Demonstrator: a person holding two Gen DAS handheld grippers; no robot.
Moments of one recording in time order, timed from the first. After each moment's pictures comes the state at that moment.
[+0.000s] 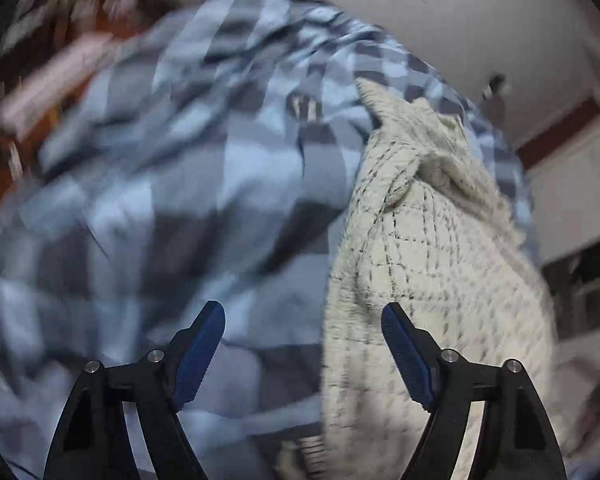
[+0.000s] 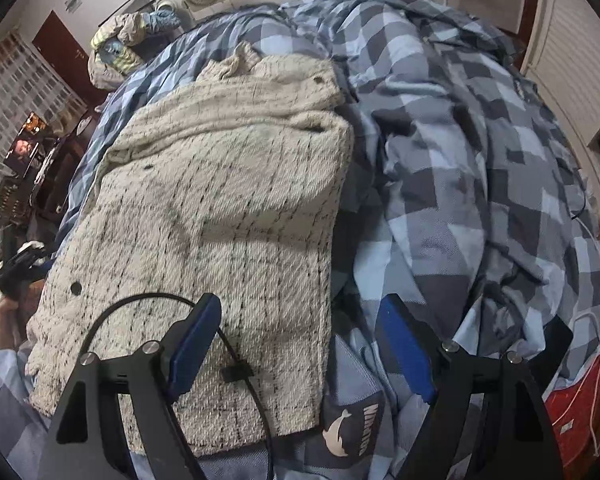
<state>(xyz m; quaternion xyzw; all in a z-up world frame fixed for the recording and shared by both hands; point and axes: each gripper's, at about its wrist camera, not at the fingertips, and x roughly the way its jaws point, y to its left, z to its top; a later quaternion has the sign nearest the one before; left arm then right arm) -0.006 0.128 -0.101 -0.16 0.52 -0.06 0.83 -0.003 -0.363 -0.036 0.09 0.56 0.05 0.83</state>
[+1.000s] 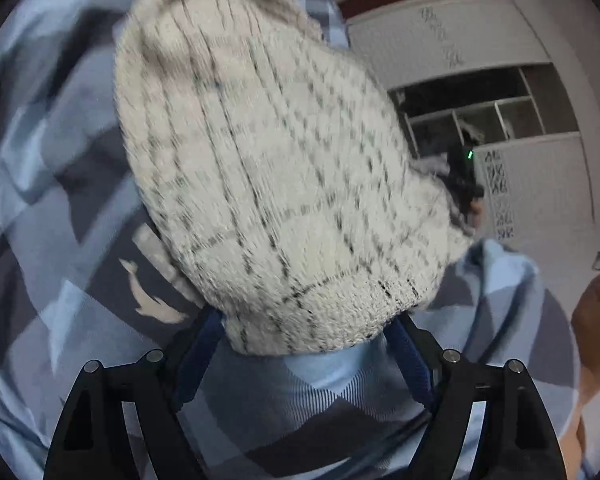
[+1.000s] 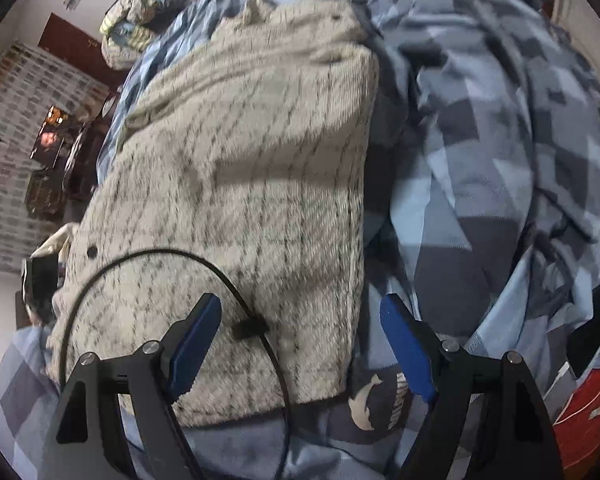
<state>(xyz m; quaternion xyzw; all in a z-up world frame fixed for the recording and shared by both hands) -0.075 0.158 -0.135 -0.23 0.61 -0.46 0.61 -0.008 -0.374 -0.077 0.15 0.63 0.12 0.76</state>
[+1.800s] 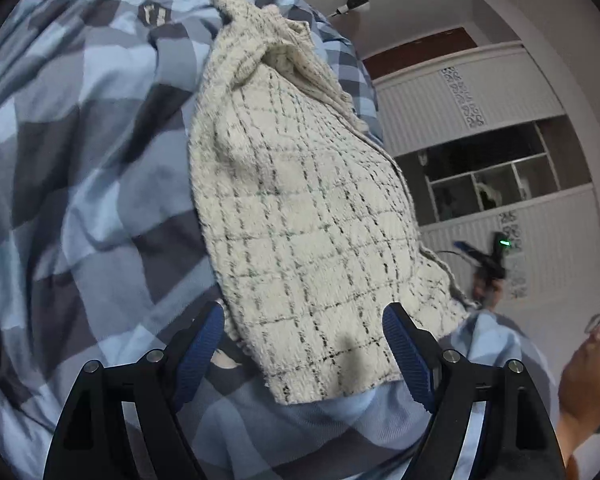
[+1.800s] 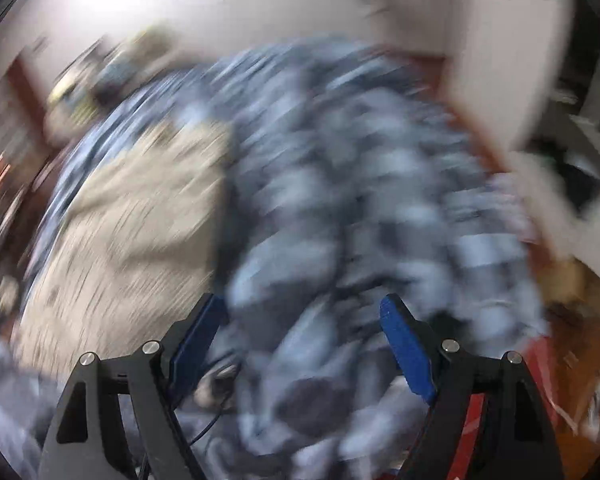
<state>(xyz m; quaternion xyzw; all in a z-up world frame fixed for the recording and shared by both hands) -0.039 0.199 -0.118 -0.27 0.57 -0.39 0.66 -0.072 -0.472 0.035 0.08 0.51 0.00 0.85</state>
